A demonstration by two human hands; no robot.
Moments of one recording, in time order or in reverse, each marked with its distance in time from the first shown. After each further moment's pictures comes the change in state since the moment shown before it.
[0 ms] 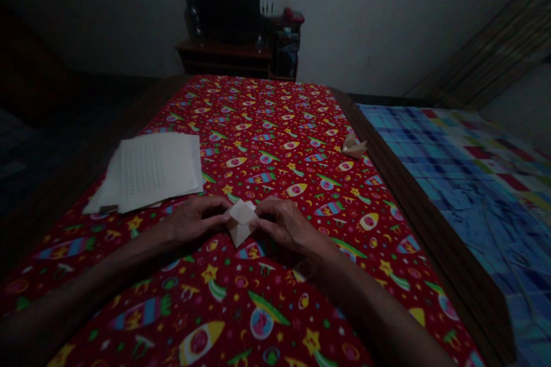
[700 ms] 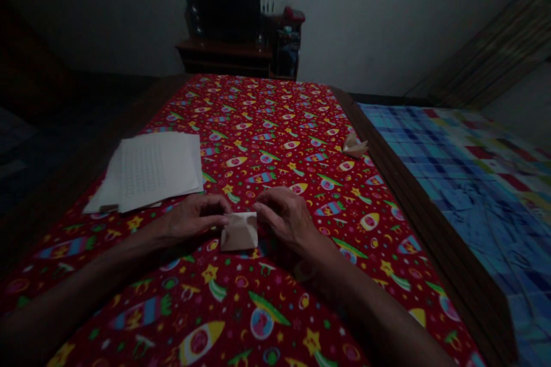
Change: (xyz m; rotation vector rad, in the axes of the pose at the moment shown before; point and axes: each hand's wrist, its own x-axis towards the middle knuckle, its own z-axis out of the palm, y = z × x) left_hand 0.000 0.003 -0.002 -0.335 -0.075 -0.071; right_hand -0.002 -0.011 0.004 -0.049 0.292 -0.034
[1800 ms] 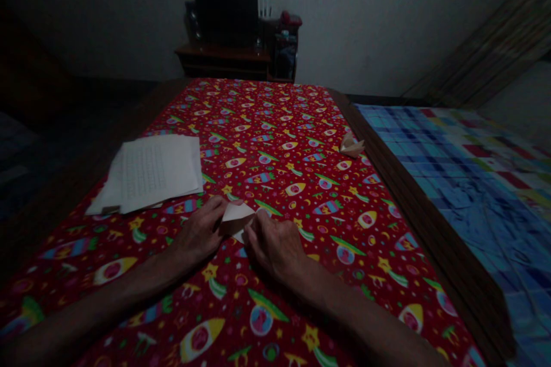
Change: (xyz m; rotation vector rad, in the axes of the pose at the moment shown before) left_hand -0.008 -0.022 0.038 0.616 0.374 0.379; right_hand -0.037 -0.002 0.031 -0.472 -0.021 -0.076
